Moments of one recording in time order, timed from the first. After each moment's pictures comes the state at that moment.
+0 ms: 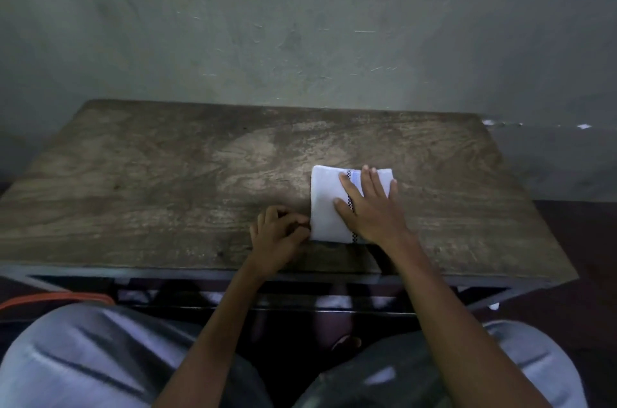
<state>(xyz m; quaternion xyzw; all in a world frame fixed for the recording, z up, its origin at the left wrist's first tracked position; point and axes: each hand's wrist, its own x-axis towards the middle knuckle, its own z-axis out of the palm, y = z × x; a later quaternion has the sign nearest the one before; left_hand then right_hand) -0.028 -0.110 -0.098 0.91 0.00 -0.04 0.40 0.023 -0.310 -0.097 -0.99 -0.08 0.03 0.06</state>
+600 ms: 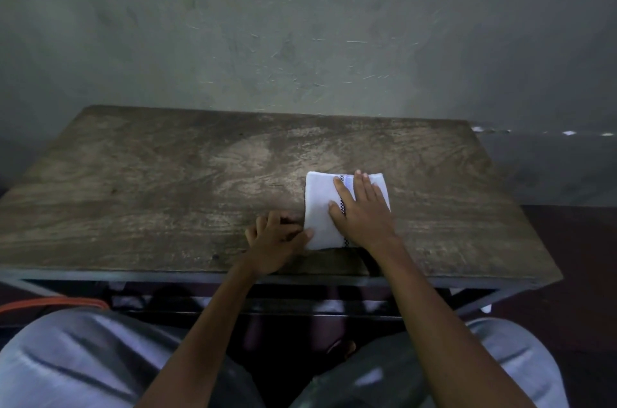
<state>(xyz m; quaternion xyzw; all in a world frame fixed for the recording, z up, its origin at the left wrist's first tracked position) -0.023 -0.111 -0.101 0.92 -0.05 -0.09 0.37 0.024 -0.305 -0.110 -0.99 -0.07 -0.03 0.11</state>
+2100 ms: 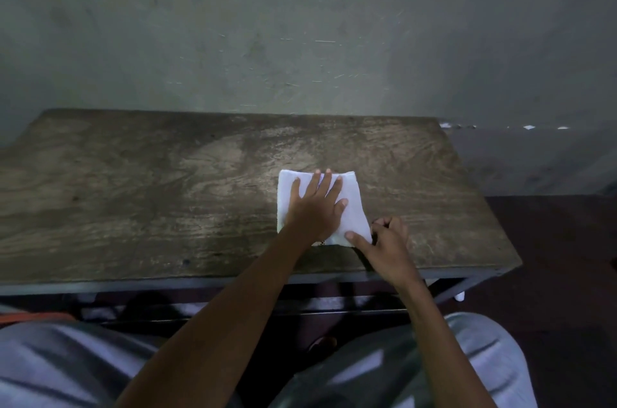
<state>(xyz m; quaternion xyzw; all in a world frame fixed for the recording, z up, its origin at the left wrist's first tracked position) 0.032 -0.221 -0.105 0.97 -0.22 0.04 0.07 -0.047 -0.373 -0.105 -0.92 0.11 0.01 0.37</state>
